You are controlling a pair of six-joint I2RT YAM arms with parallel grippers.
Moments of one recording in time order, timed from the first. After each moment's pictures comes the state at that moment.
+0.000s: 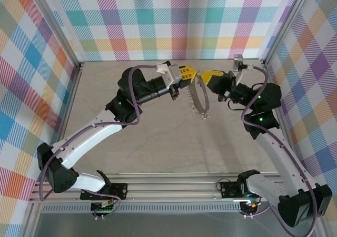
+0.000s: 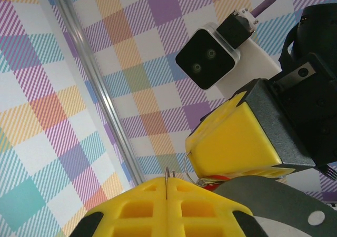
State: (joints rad) left arm -0.80 1.38 1.37 0.23 0.40 0.26; right arm 0.32 1.01 0.99 0.48 -0.82 0.80
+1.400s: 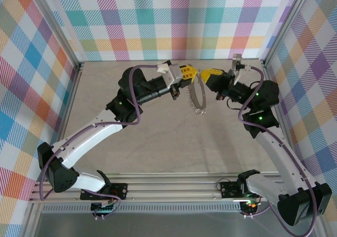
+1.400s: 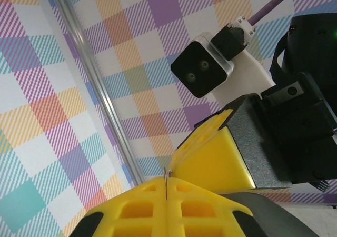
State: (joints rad) left arm -0.80 1.39 1.38 0.23 0.40 0.26; right arm 0.31 1.02 0.99 0.41 -0.78 0.68
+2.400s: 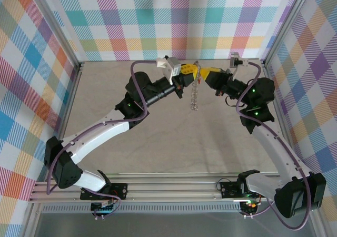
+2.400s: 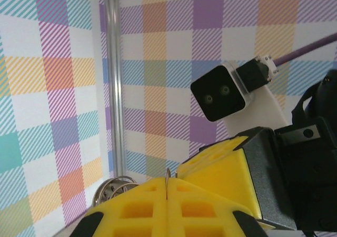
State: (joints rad) left arm -0.81 1.44 1.31 0.41 0.25 -0.09; right arm 0.28 1.10 0.97 0.52 -0.81 0.83
